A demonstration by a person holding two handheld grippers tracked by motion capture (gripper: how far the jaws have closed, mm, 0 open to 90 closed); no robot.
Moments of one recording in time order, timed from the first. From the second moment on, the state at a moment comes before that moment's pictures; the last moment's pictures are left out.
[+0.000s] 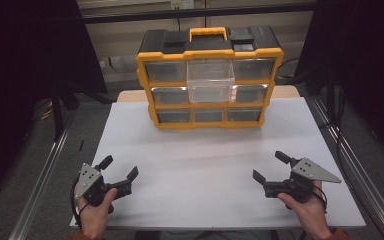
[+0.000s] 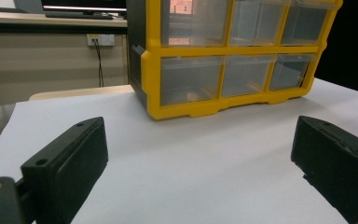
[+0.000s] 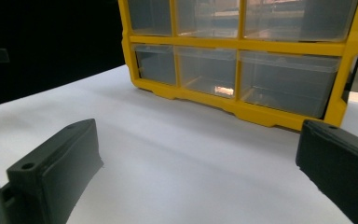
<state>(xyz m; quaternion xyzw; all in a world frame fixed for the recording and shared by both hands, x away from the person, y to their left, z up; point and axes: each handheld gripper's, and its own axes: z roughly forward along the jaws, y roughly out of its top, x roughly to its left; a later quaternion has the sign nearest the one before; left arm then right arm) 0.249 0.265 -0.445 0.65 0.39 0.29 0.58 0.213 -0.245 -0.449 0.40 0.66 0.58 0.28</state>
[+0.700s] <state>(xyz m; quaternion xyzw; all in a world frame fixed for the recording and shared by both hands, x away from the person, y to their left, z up) 0.250 0.262 -0.446 0.65 0.39 0.29 0.58 0.218 -0.211 -0.426 0.32 0.67 0.62 0.26</state>
